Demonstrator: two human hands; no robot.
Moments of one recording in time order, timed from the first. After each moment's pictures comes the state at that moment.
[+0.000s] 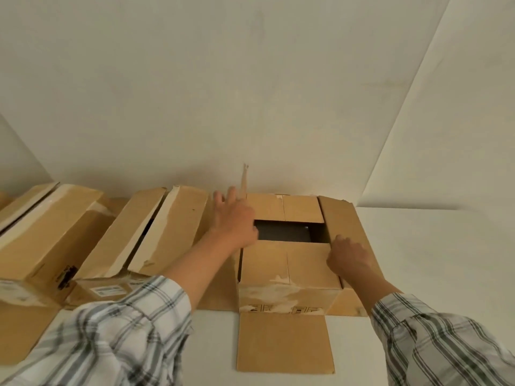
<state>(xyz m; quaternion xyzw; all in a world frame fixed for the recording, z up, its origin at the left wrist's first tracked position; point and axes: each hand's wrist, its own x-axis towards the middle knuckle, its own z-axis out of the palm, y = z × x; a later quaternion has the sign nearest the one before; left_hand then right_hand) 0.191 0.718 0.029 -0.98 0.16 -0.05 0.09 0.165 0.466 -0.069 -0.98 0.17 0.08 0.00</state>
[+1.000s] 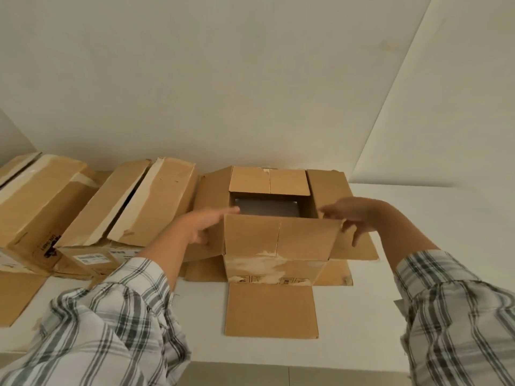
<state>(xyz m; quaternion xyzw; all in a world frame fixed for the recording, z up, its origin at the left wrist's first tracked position) 0.194 0.739 -0.041 -0.82 -0.18 0.31 -0.45 0.172 0.407 0.005 -0.84 0.19 0.34 0.38</state>
